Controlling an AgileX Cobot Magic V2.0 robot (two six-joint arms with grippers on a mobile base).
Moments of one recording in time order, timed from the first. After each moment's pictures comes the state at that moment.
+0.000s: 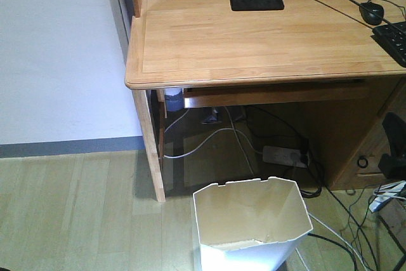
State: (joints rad) left arm 0.05 -0.02 0.03 0.04 0.12 -0.05; right arm 0.02 0.58 -0.27 0.09 0.07 -0.07
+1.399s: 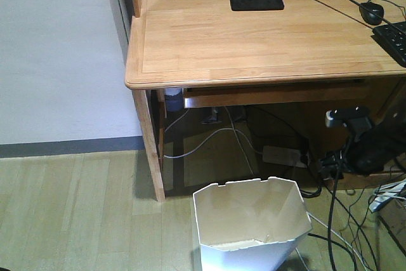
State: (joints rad) left arm 0.05 -0.02 0.03 0.04 0.12 -0.05; right arm -0.12 2.02 -0.81 0.35 0.30 -0.59
